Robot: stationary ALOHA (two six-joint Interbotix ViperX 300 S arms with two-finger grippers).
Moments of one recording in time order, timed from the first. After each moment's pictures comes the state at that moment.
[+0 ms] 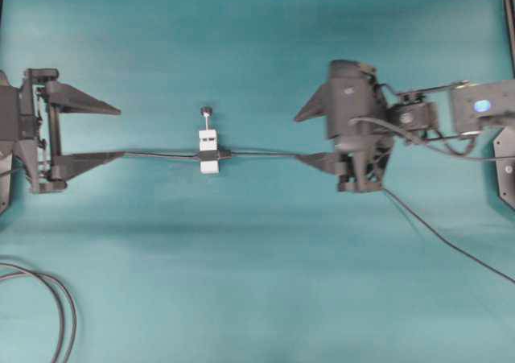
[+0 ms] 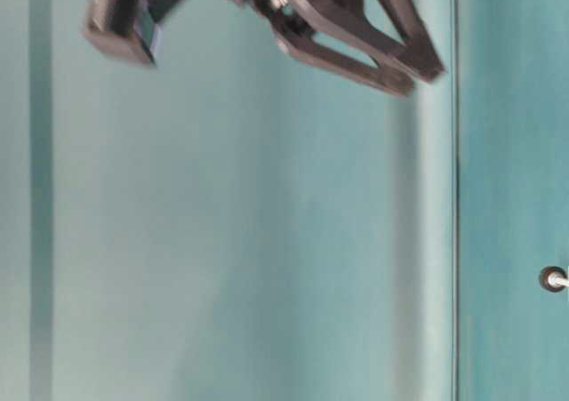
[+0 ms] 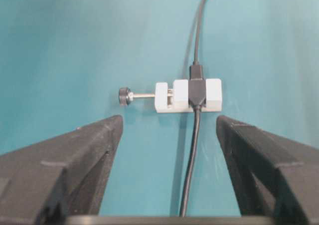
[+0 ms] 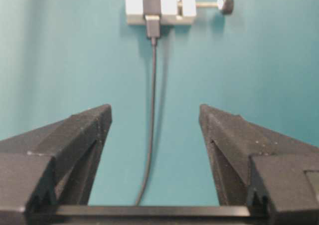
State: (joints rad) left arm 0.13 -0.68 1.33 -0.03 -0.24 0.17; right arm -0.04 -0.25 0.81 -0.24 0.06 0.16
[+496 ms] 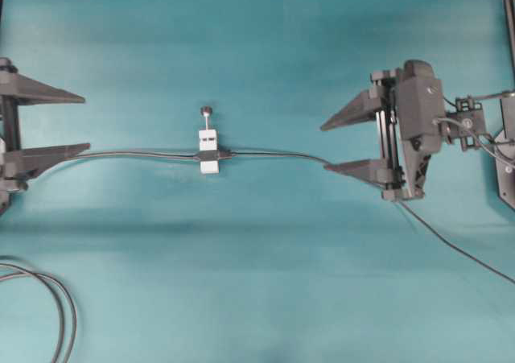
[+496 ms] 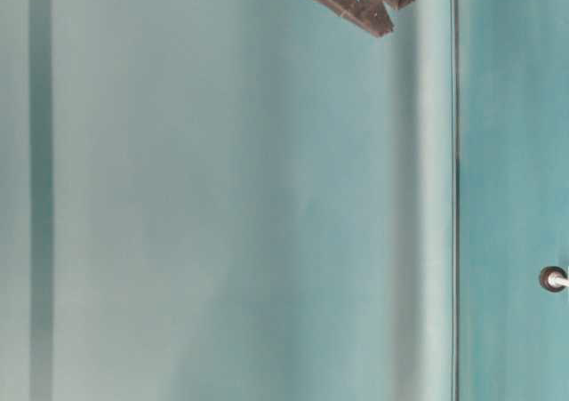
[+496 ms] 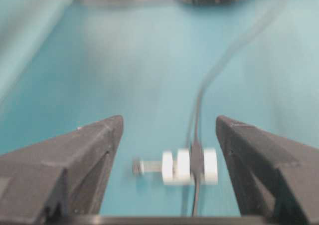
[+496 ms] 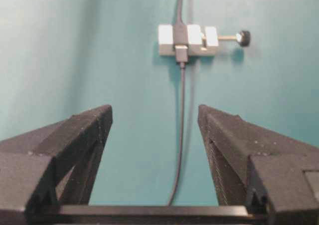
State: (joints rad) left arm 0.12 -1.04 1.40 -0.03 -0.29 0.17; right arm -0.05 -0.38 1.04 -0.24 -0.31 0.18
